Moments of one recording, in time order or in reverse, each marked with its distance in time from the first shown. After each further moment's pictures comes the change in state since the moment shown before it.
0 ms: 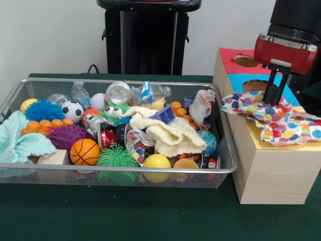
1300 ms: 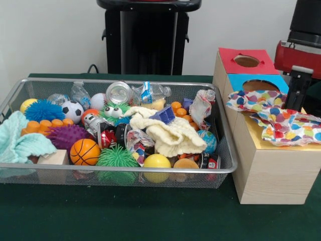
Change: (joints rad) arm 0.035 0.045 -0.008 -0.060 0.054 0.001 0.000
